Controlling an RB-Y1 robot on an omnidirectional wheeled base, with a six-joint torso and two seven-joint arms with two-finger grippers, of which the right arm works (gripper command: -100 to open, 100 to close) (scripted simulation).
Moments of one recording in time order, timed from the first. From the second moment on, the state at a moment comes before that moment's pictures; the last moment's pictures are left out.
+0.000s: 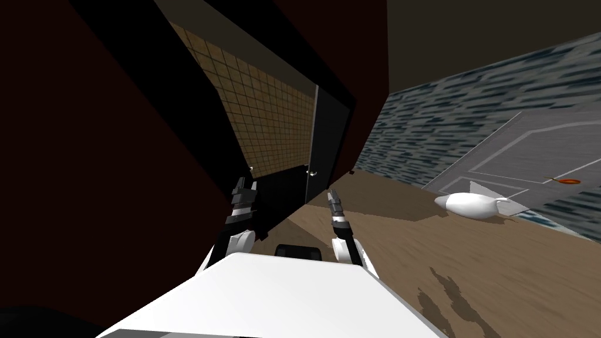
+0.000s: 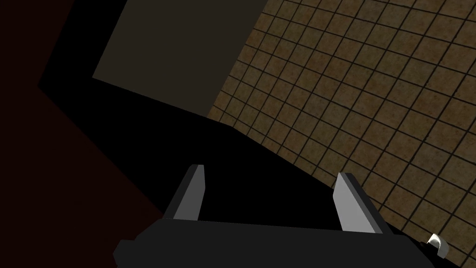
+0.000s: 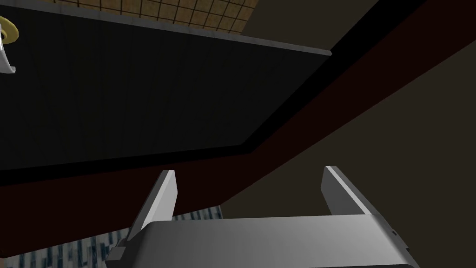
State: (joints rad) arm 0.36 -0.09 0.11 -1.80 0.10 -0.59 0.01
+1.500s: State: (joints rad) arm 0.22 -0.10 0.16 -1.48 0.09 -0.64 0.00
